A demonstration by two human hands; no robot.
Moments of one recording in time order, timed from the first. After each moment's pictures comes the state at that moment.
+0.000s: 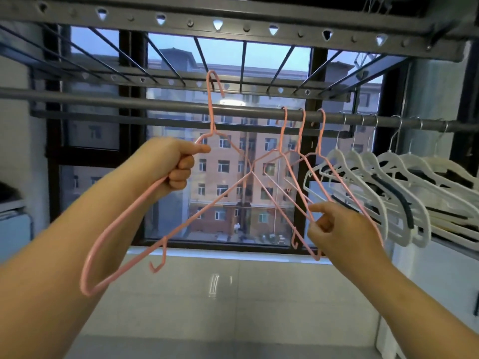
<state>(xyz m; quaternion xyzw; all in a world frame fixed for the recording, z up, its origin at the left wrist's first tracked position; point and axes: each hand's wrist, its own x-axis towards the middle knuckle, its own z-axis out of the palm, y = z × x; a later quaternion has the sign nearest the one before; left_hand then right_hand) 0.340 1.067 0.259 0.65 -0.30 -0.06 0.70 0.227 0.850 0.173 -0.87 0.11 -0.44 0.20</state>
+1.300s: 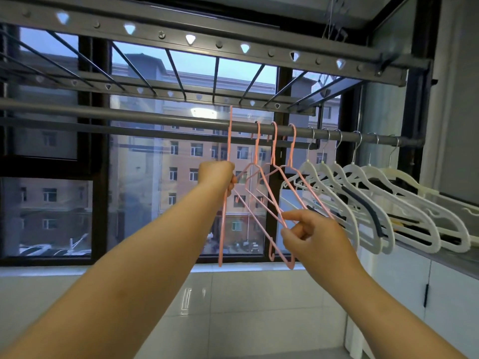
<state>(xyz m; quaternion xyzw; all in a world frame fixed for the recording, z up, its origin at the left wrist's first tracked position) 0.354 0.937 0.262 0.65 -0.22 -0.03 0.72 0.216 0.850 0.181 -0.84 0.09 -0.46 0.27</state>
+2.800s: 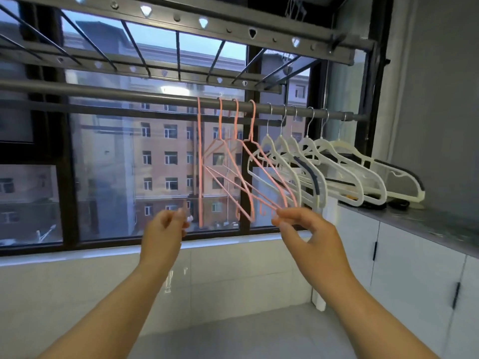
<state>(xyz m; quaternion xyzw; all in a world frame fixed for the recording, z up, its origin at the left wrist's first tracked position) 0.312 0.981 0.124 0.67 -0.24 0.08 0.70 0.138 0.856 0.136 -0.78 0.06 -0.52 0.34</state>
